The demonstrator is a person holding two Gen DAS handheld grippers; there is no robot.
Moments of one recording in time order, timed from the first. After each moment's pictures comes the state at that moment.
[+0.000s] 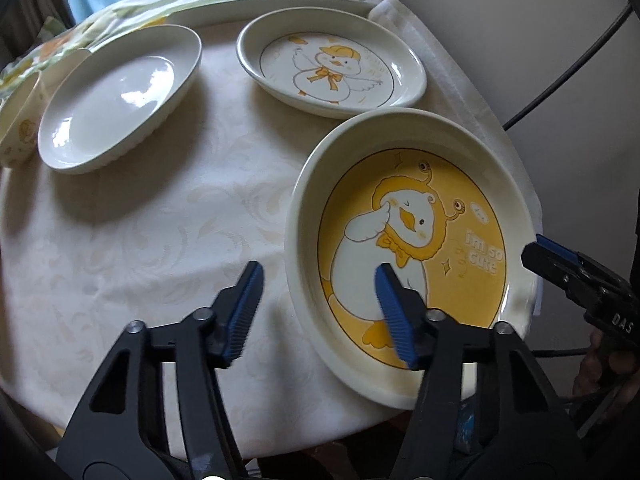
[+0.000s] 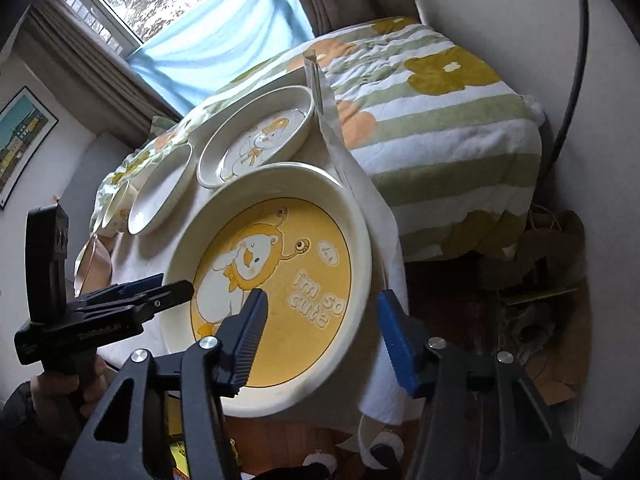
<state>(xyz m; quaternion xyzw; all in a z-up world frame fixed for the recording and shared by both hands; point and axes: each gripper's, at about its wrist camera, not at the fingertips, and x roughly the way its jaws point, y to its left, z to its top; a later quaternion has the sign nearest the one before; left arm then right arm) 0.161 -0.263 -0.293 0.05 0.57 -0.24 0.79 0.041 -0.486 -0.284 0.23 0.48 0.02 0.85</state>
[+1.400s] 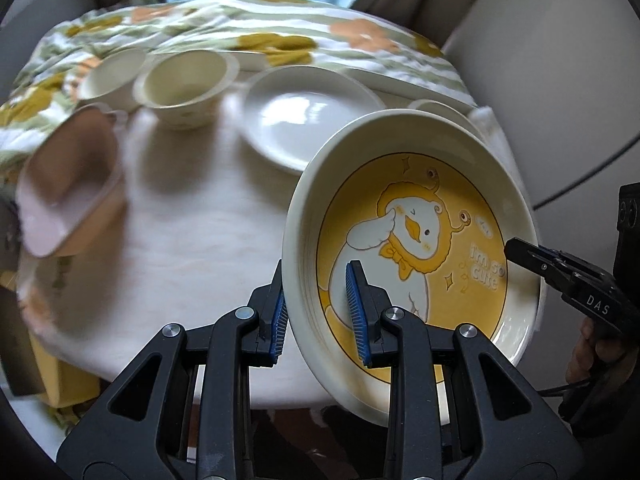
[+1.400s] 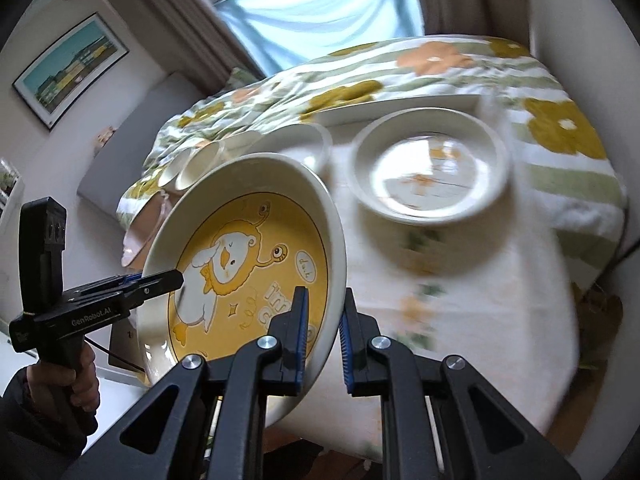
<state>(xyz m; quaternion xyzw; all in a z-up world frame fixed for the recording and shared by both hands) 0.159 -0.070 -0.220 -0.05 0.53 -0.13 0.83 0.124 -0.351 -0.232 0.14 0.49 0.17 0.84</state>
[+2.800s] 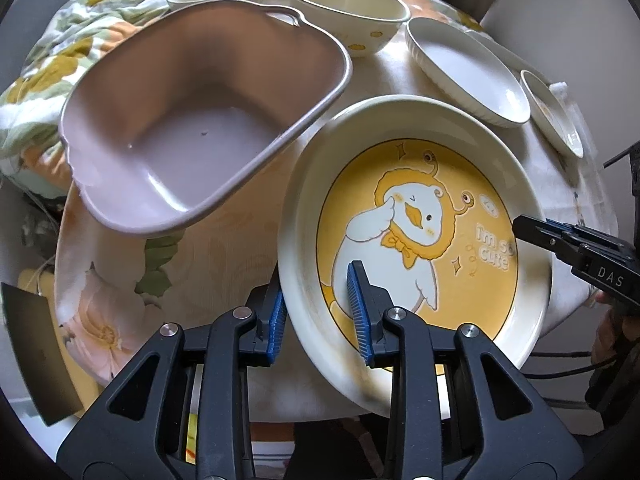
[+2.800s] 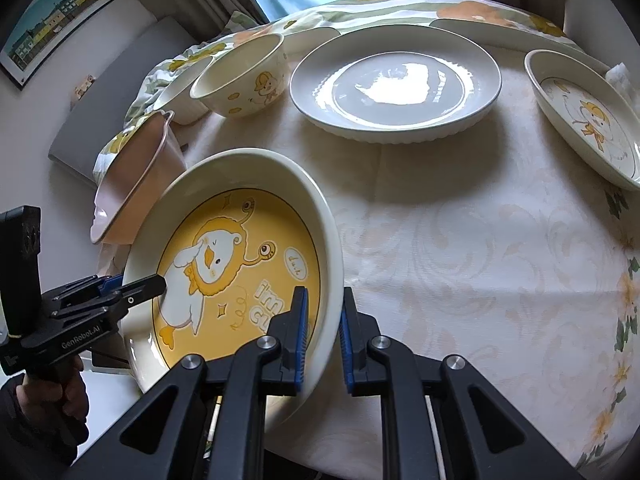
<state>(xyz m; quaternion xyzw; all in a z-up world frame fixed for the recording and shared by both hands) 0.176 0.067 -0.306 -0.02 0.57 -0.12 0.81 0.162 -0.177 -0.314 0.12 0.55 0.14 0.81</state>
